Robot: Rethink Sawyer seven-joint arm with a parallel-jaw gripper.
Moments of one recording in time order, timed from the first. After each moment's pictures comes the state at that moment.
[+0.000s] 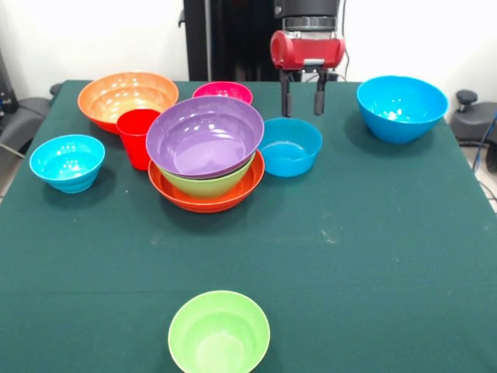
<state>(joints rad) -0.10 -0.67 -0.08 2.00 -0.58 -0.25 1.82</state>
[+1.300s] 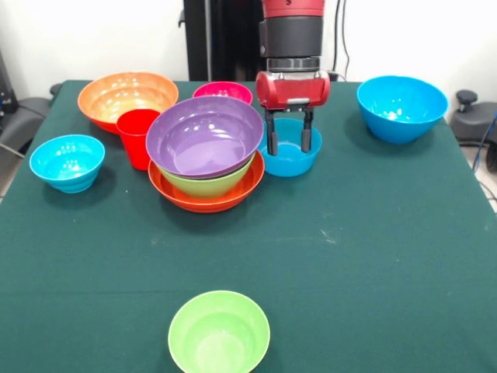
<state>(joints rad) -0.19 -0.55 -0.03 1.88 -0.58 -0.25 1.82</state>
